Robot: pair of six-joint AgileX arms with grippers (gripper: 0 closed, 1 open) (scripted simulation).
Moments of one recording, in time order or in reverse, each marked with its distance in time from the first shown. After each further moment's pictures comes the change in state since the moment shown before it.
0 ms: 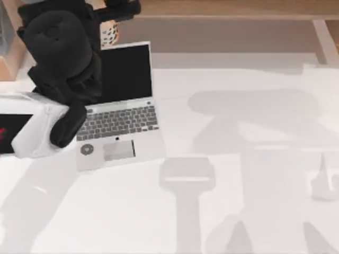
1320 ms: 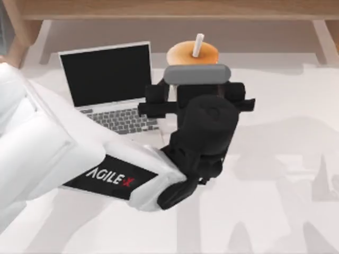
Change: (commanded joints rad) left arm -0.430 0.333 0.140 -0.150 -0.321 -0.067; right arm 0.000 0.000 0.000 0.000 0.000 0.000
